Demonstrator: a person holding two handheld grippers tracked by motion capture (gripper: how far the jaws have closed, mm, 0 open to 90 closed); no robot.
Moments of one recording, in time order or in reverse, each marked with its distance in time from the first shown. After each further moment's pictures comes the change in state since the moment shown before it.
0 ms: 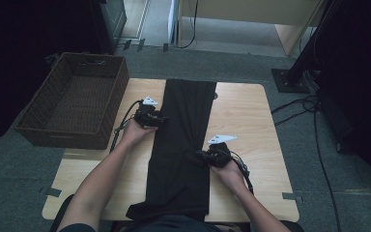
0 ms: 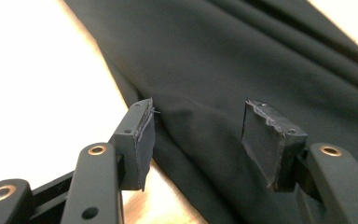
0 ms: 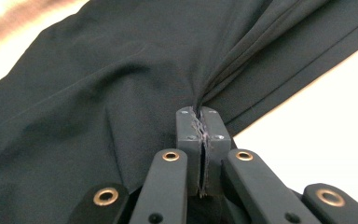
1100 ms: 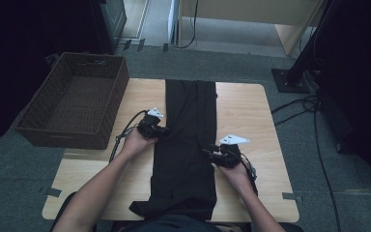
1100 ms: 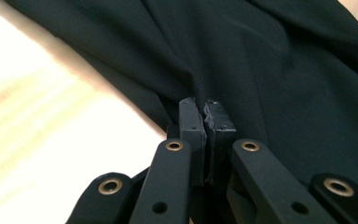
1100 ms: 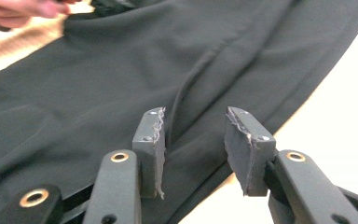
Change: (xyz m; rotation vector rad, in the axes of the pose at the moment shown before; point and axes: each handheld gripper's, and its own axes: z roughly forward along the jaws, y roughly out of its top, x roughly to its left) left arm -0.041 -0.016 -0.016 0.114 -0.159 0.079; right arm -0.017 -0.008 -0.024 -0.112 -0.100 0.031
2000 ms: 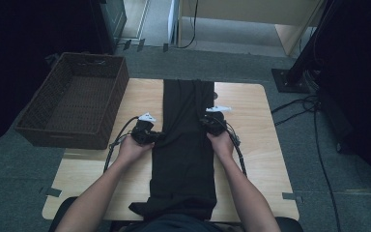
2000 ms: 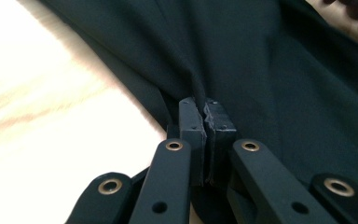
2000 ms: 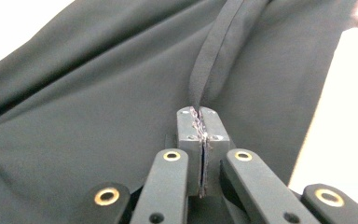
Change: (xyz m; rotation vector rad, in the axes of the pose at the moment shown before) left arm -0.003 -0.028 -0.017 -0.064 -0.009 -0.104; right arm -0.041 0.074 0.085 0.029 -0.165 0.067
